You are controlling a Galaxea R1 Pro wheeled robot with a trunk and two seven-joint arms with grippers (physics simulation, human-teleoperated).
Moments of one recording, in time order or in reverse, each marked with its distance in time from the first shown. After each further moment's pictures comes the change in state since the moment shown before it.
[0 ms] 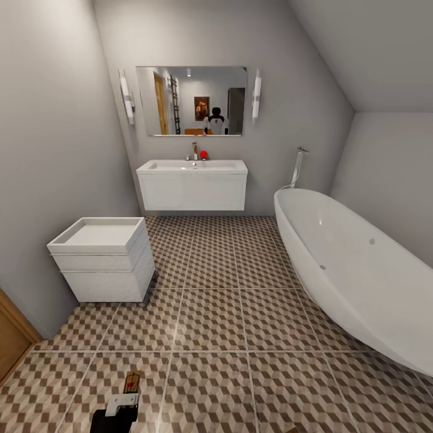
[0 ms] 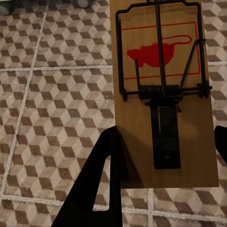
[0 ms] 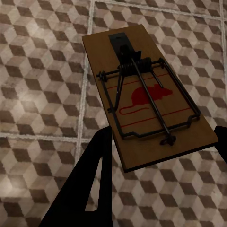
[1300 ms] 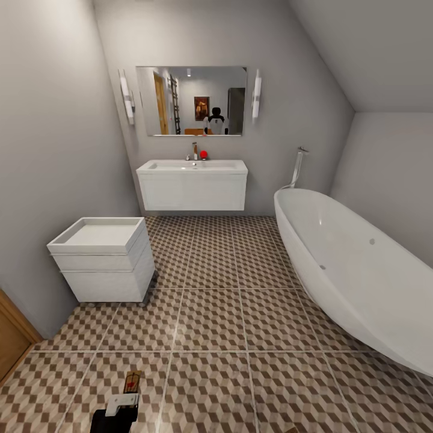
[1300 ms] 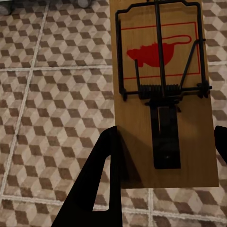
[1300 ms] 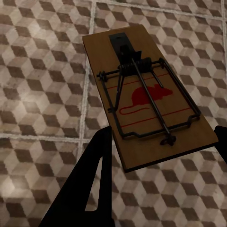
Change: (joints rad) left arm 0.000 0.000 0.000 0.000 0.000 0.000 0.000; right arm 0.000 0.004 0.000 -0.001 -0.001 0.000 0.001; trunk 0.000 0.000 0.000
